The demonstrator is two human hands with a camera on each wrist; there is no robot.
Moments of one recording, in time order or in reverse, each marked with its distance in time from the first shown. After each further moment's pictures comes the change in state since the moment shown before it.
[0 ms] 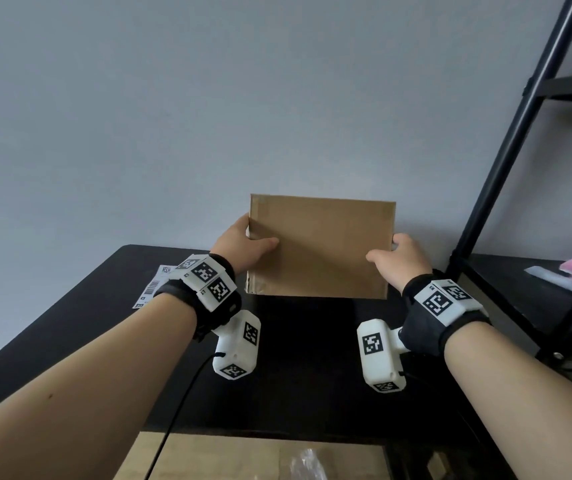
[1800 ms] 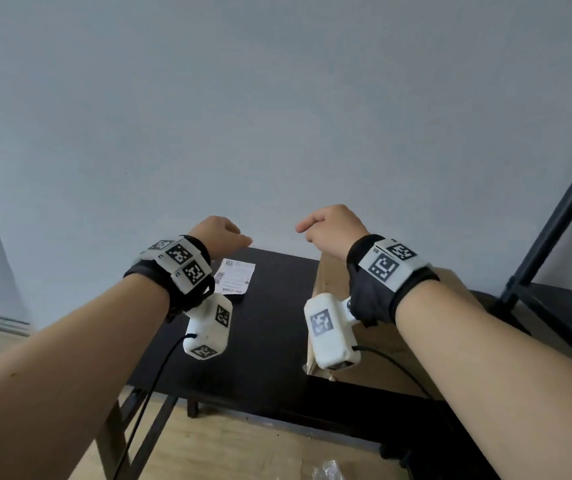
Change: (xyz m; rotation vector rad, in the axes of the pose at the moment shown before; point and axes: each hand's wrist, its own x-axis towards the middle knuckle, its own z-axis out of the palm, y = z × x) left_hand -0.023 -0.041 -0.131 0.345 0.069 -0.146; right_hand -0.095 -0.154 0.079 -0.098 -0.380 -0.392
